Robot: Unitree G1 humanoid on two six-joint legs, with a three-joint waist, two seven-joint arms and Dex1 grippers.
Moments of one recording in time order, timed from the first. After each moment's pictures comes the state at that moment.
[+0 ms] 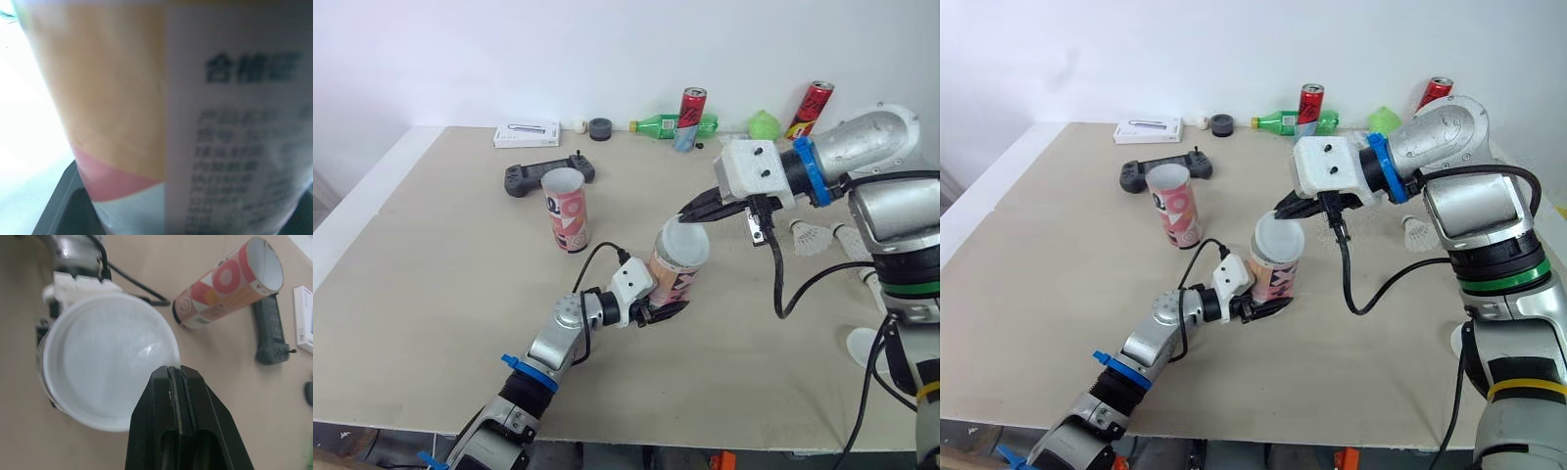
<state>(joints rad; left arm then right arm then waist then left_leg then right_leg) -0.44 0.07 -0.35 0.26 -0.10 0.05 -0.77 -1.06 -0.86 0.29 0.00 0.09 0.23 1.50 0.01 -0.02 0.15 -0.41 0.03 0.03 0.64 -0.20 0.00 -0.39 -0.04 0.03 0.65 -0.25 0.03</state>
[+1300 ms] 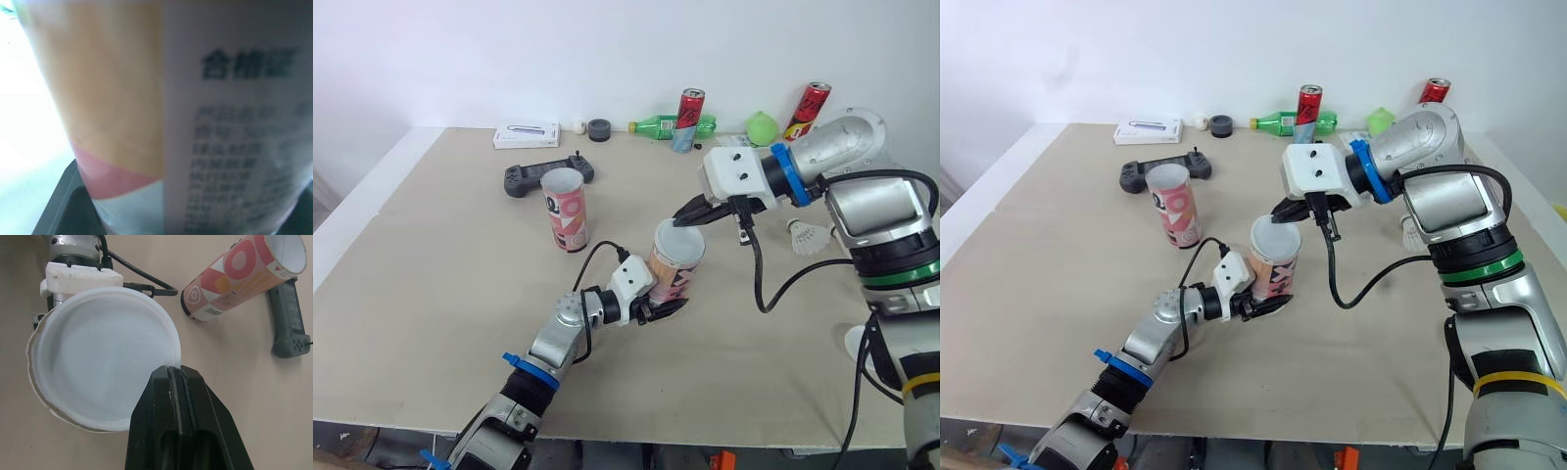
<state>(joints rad) -0.45 0.06 -0.34 0.27 -0.10 0.07 -0.76 -1.11 -0.80 0.33 0.13 0.06 0.25 1.52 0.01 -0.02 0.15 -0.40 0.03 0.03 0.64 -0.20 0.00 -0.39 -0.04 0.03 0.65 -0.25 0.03</state>
